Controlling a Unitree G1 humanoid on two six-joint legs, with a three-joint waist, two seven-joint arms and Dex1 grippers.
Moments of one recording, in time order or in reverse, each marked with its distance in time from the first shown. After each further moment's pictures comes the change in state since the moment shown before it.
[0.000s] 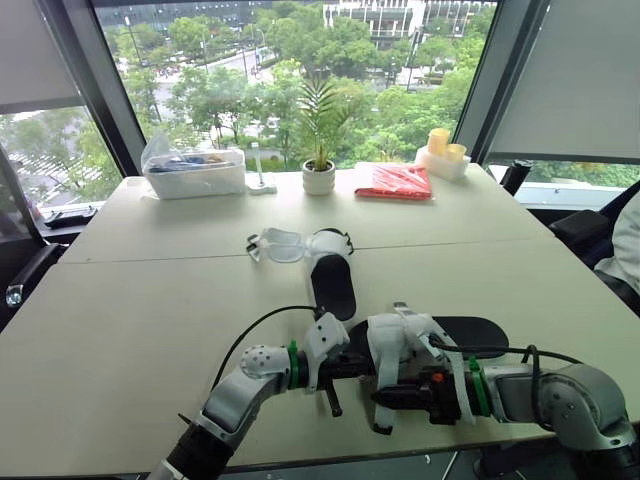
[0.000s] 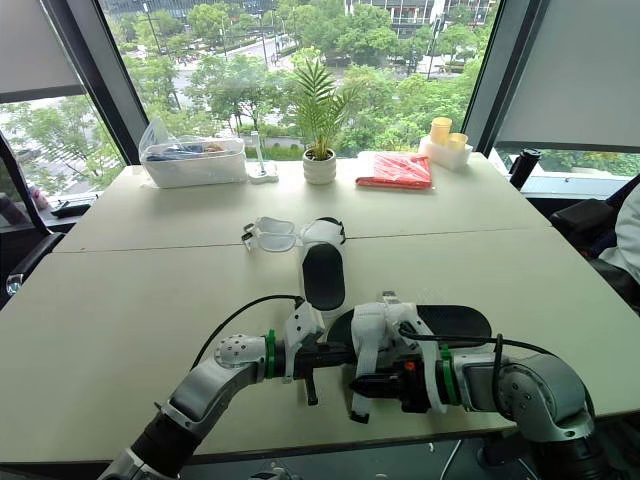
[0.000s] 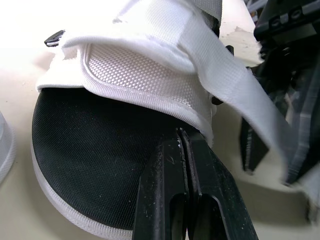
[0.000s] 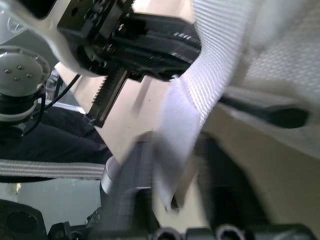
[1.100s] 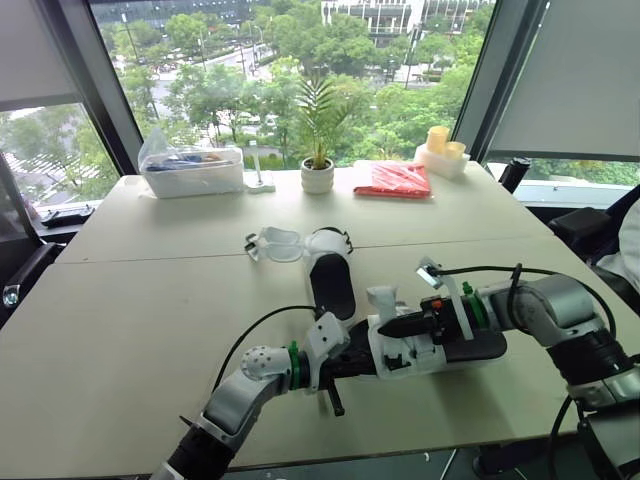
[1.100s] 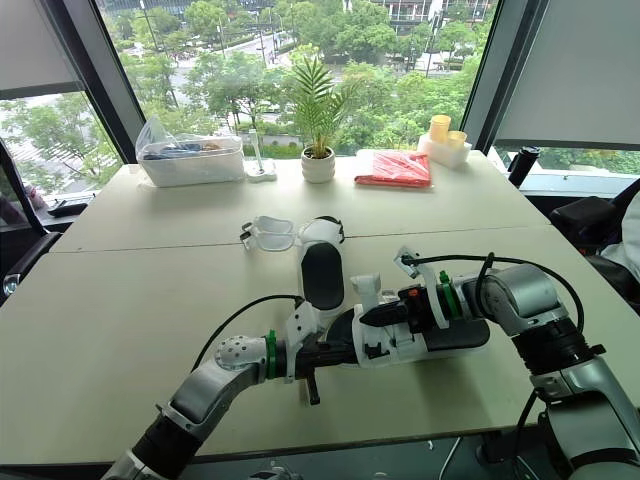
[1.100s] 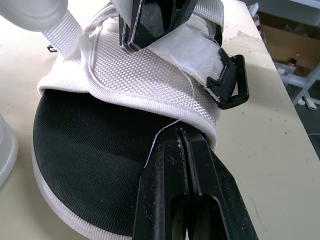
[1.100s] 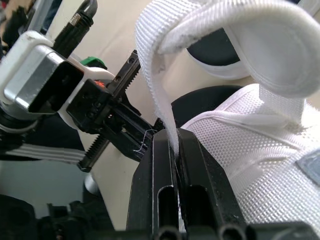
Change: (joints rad) left arm 0.012 -0.009 0.002 -0.012 -0.001 -0.006 0.025; right arm -0.504 -0.193 0.363 0.485 -0.252 -0.290 0.444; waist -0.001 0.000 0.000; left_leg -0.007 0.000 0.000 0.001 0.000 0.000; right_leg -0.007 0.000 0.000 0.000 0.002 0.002
